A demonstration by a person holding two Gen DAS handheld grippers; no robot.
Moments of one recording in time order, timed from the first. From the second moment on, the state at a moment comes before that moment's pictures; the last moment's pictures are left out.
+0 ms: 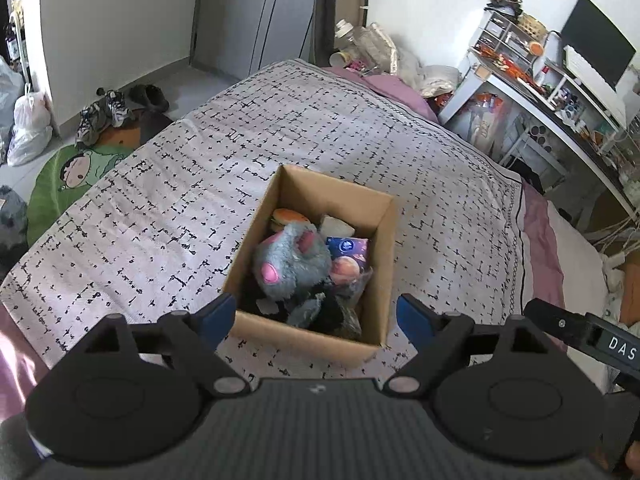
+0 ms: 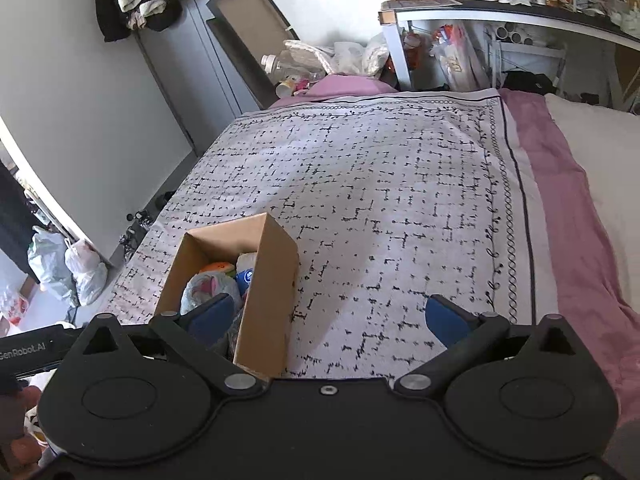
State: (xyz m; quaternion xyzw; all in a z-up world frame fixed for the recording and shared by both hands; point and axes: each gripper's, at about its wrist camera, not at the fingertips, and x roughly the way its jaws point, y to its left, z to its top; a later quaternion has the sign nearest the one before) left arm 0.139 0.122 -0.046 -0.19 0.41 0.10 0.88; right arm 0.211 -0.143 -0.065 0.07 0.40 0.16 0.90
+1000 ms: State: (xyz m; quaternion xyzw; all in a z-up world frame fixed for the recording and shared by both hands) left arm 0.055 0.044 0.002 -0.12 0.38 0.08 0.91; right arm 0.121 -0.205 -0.028 0.07 0.37 0.17 0.91
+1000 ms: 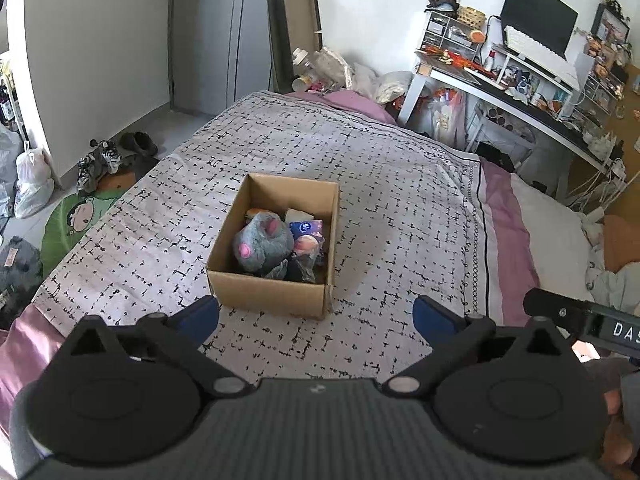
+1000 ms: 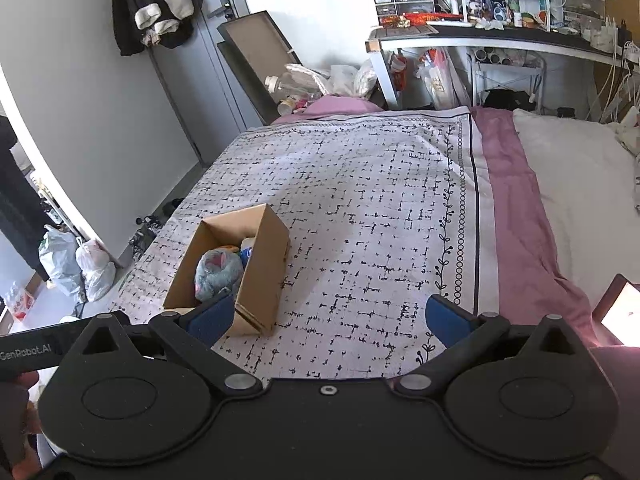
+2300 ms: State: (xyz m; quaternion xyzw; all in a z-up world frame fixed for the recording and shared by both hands) left arm 0.005 0.025 0.025 -0.09 0.35 0.10 0.93; right arm 0.076 -0.213 -0.010 0.02 0.34 0.18 0.92
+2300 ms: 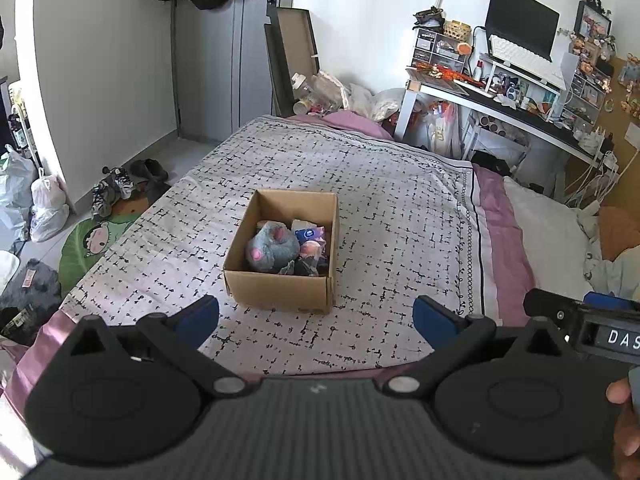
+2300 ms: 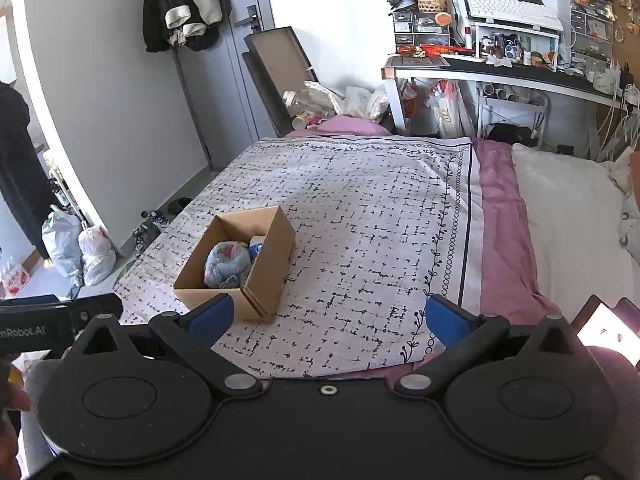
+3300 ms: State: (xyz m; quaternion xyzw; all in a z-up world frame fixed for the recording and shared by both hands) left arm 0.004 0.031 0.020 -0.09 0.36 0.09 0.93; right arm 0.077 -0.198 -0.012 0.00 0.35 0.18 0.92
